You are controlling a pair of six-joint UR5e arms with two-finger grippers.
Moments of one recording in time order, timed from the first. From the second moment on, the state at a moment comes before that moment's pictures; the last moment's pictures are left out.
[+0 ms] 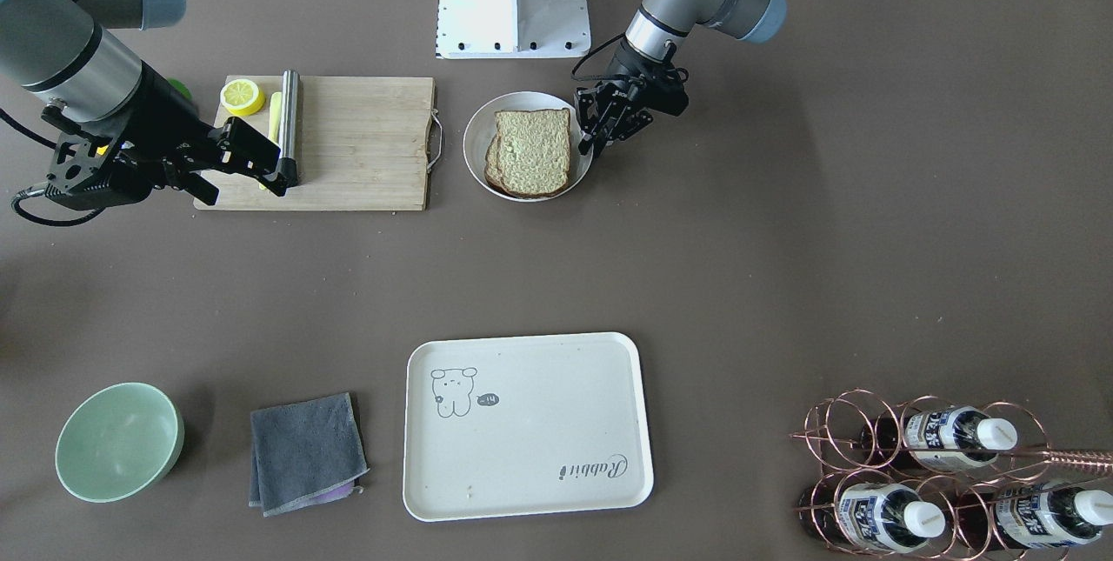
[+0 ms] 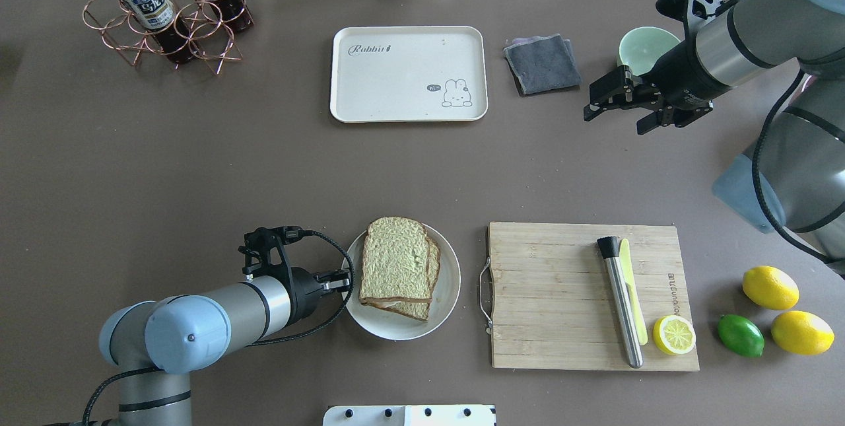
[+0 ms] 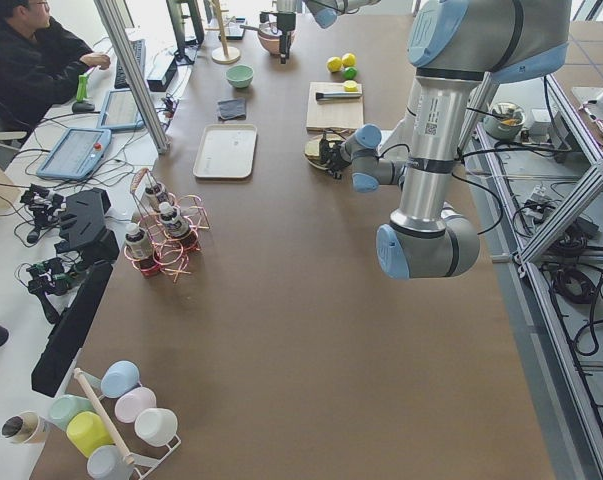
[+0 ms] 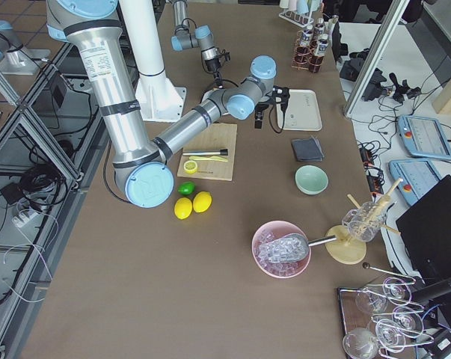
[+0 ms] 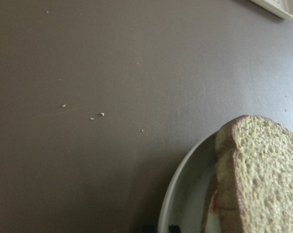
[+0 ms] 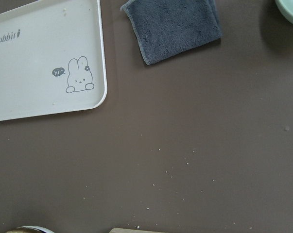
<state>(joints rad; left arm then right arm) -0.22 -1.87 -1.75 -2.37 -1.38 -1.52 0.95 -1.27 1.90 -1.32 2.32 1.10</state>
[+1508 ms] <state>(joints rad) -0.52 -2.20 -1.59 -2.13 -1.51 -1.76 0.95 -1.27 1.90 -1.32 2.32 1.11</state>
